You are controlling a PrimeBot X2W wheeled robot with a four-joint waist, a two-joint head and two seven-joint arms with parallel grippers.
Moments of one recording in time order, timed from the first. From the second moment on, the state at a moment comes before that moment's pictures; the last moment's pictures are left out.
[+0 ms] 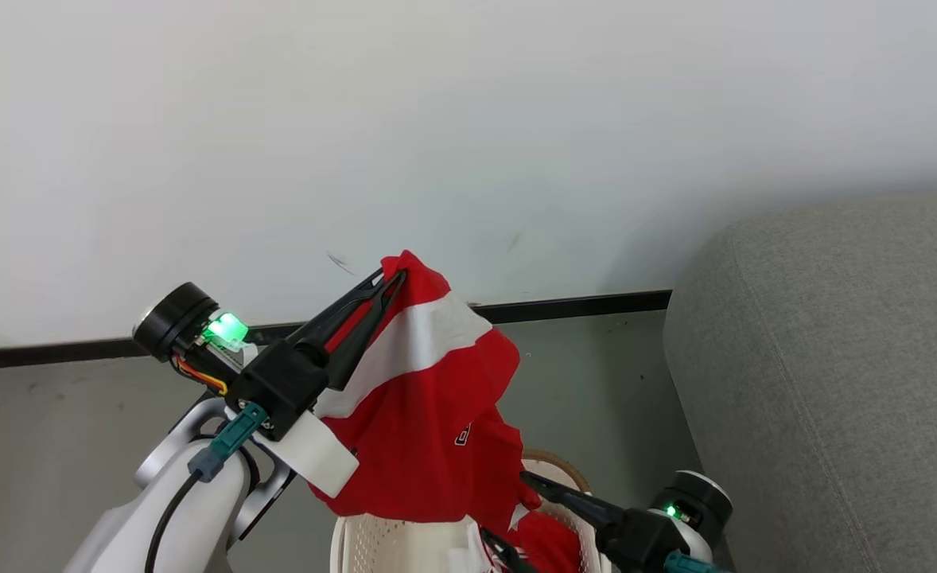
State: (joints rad) left arm -0.42 0.25 -0.46 -0.01 -0.12 -0.13 -0.15; right arm -0.17 -0.21 0.74 0.09 0.13 0.12 -0.26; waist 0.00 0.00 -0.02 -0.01
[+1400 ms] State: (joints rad) left arm -0.44 0.25 -0.49 -0.04 -0.21 -0.12 -0.04; right arm -0.41 -0.14 0.78 0.18 0.01 0.12 -0.26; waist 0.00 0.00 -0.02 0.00
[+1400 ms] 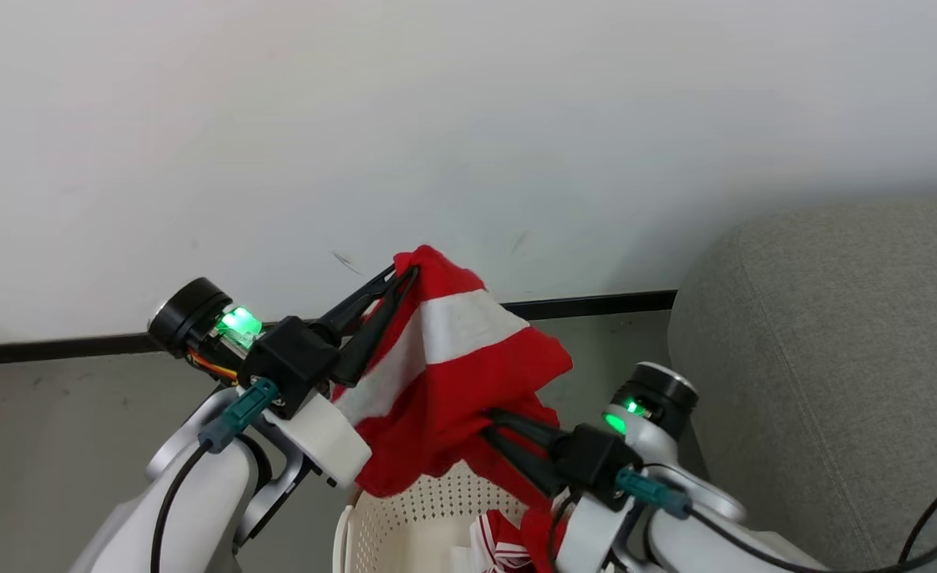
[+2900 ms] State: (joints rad) left arm -0.19 0.16 -0.54 0.02 -0.32 -0.09 -0.18; right arm -0.06 -0.21 0.03 -0.13 -0.07 0.12 -0.26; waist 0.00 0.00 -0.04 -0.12
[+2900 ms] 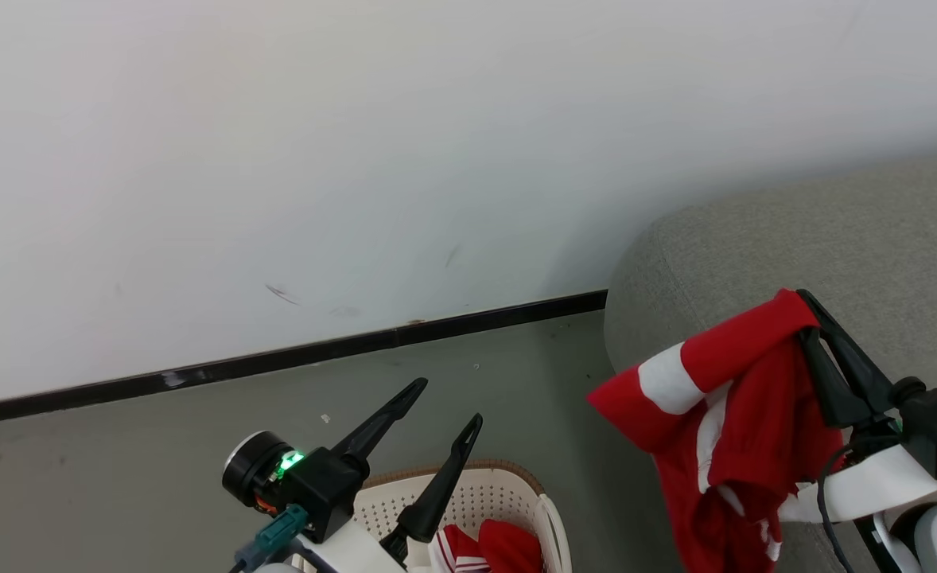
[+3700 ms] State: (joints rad) left arm -0.19 0.13 -0.58 0.02 -0.31 -0.09 -0.19; right arm -0.01 -0.23 -0.03 -0.11 -0.02 0.12 -0.26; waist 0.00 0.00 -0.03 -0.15
